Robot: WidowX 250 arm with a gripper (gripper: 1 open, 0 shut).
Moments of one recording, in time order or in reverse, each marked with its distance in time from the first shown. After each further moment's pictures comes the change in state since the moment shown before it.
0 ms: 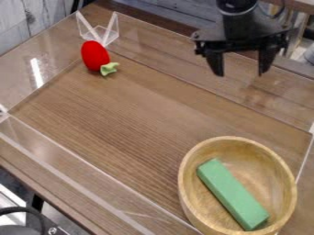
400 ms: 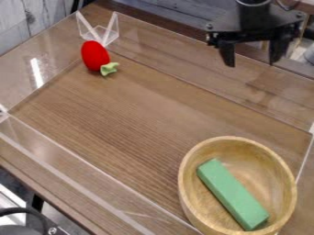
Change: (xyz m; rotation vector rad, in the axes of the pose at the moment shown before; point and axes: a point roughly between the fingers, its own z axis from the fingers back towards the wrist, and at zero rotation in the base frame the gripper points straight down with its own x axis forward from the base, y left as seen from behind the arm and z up) arm 0.007 -0.019 -0.001 0.019 -0.041 0.018
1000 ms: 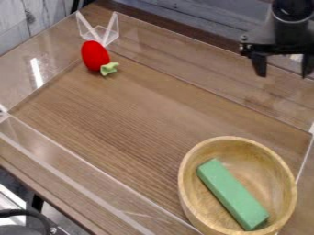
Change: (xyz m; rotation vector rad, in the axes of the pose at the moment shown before) arm -0.016 -0.038 -0.019 -0.041 0.004 -0.102
